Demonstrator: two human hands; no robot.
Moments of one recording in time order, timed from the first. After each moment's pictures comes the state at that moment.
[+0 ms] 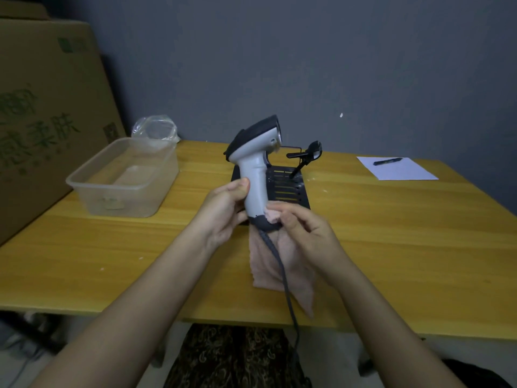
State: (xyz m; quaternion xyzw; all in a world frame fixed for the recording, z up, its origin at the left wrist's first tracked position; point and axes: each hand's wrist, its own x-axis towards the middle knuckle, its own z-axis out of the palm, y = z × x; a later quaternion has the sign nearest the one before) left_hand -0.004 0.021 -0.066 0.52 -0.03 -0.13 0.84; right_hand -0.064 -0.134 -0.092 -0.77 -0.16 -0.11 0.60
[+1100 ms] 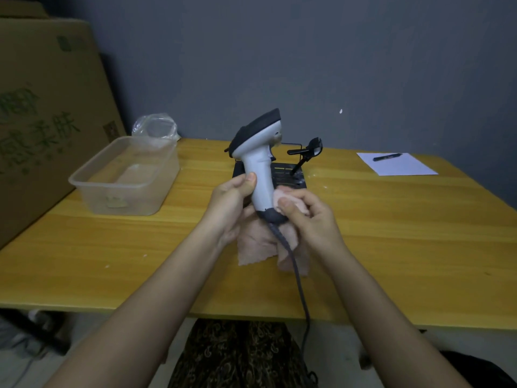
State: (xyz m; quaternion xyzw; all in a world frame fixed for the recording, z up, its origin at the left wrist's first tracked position) left_hand -0.009 0.016 -0.063 0.53 -0.02 -0.10 0.84; right_hand -0.055 -0.128 -0.087 -0.73 -0.07 -0.16 0.66
